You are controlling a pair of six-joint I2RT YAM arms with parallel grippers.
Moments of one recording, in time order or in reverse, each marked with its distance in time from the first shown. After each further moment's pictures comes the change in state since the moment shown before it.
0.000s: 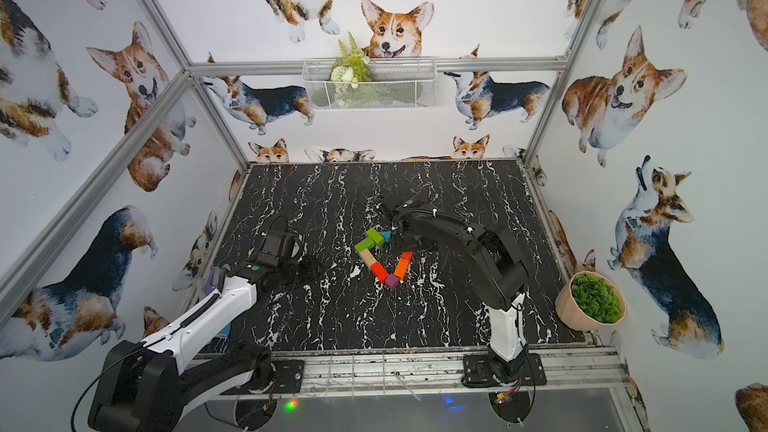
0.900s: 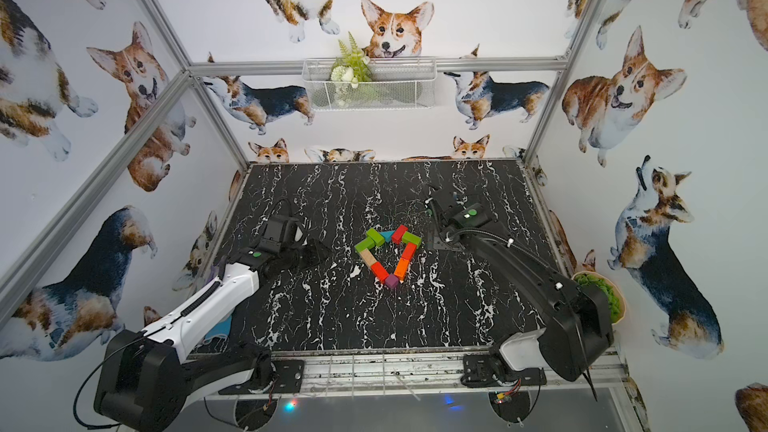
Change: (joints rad) left arm -0.020 0.061 0.155 0.004 0.031 0.033; right arm -0.189 -0.606 -0.307 0.009 0.055 -0.074
